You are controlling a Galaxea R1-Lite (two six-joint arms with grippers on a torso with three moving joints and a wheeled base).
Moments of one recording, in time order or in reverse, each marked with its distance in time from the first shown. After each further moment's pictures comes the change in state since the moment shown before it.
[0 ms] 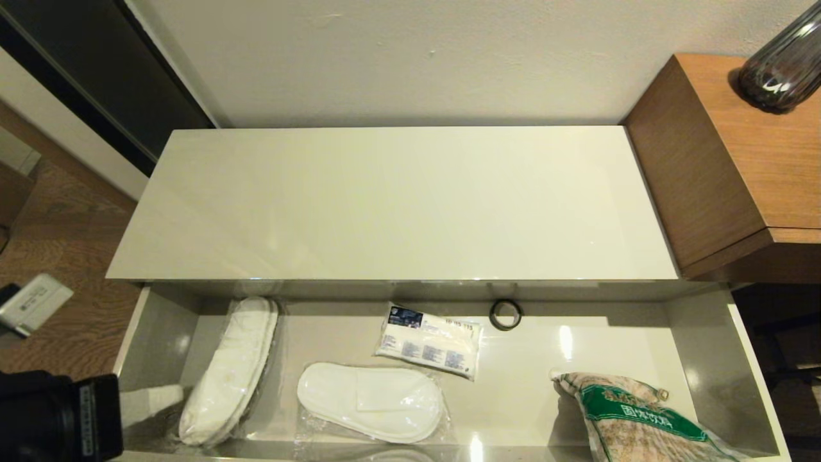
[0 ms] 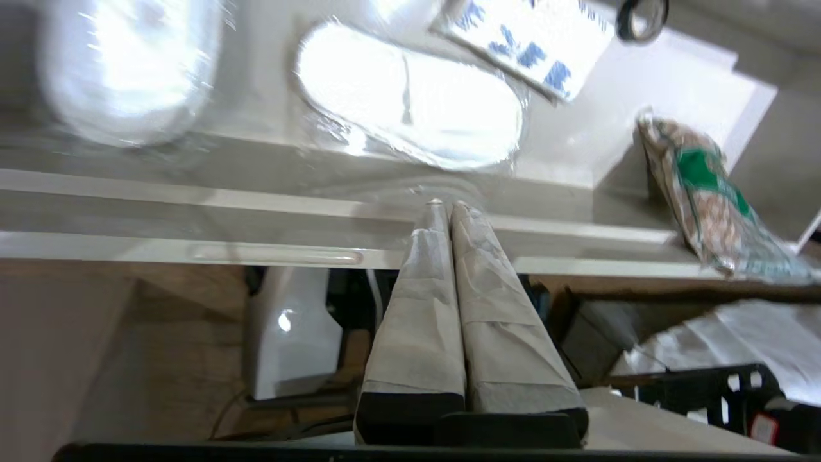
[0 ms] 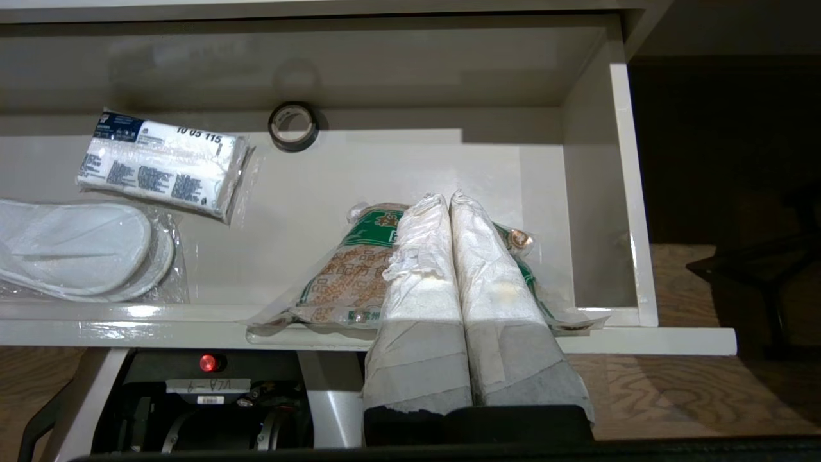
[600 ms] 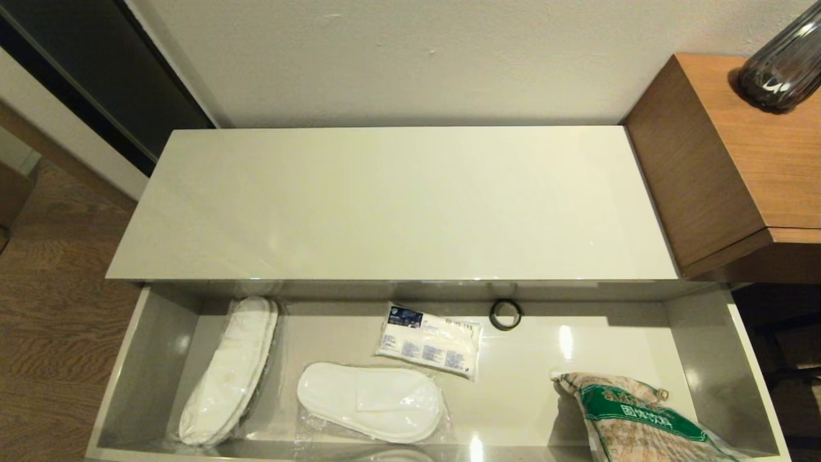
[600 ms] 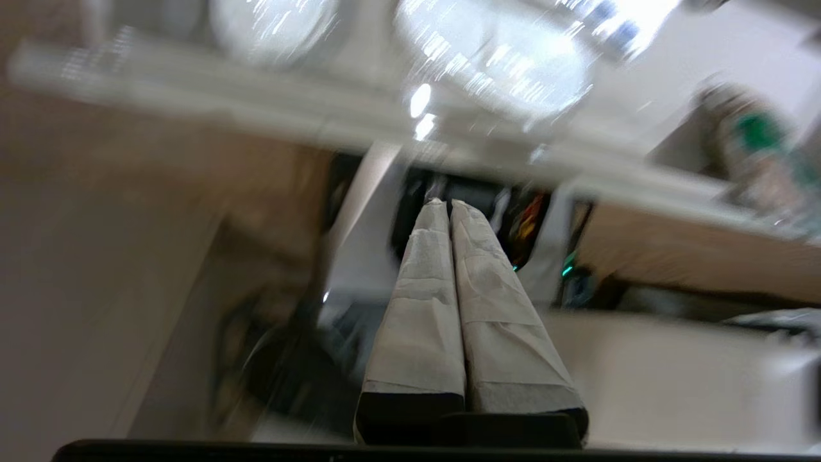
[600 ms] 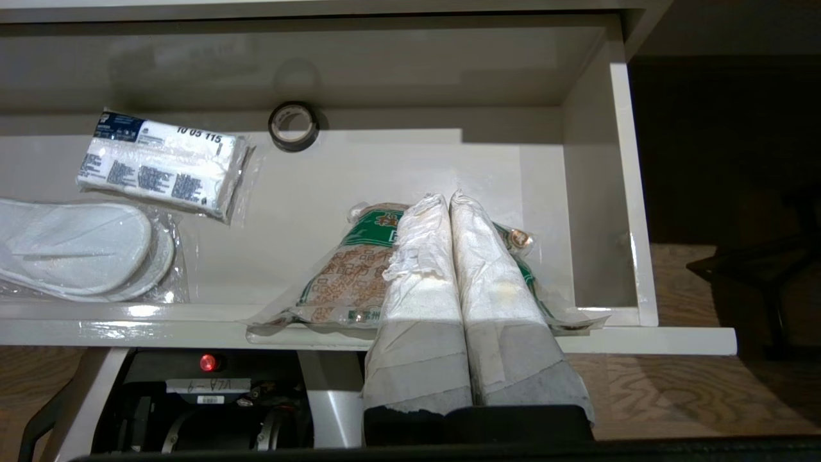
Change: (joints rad) left arm 0.020 -0.251 -0.339 0.659 0.106 0.004; right arm 0.000 0.000 0.000 0.000 0.000 0.000
